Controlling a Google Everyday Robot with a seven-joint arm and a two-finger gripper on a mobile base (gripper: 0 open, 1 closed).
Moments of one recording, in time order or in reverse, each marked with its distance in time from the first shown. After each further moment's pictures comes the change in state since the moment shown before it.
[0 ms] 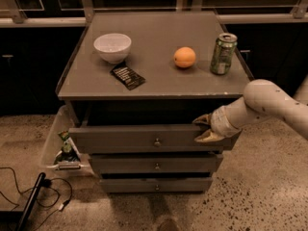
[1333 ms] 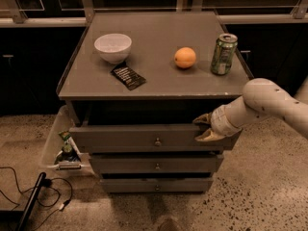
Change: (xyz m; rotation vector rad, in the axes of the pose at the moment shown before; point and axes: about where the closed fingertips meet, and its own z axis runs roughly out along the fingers) arm -0.004 -0.006 -0.001 0.006 0.029 -0.033
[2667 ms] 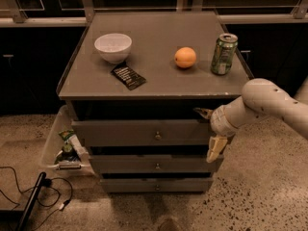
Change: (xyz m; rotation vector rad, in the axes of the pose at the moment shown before) arm 0.000 0.000 0.000 0.000 0.000 0.000
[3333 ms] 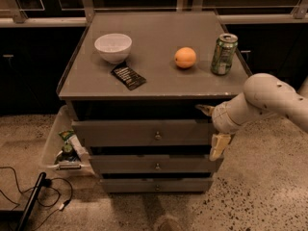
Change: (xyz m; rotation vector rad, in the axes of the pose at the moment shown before) arm -0.008 0.000 -0.021 0.010 0.057 -0.018
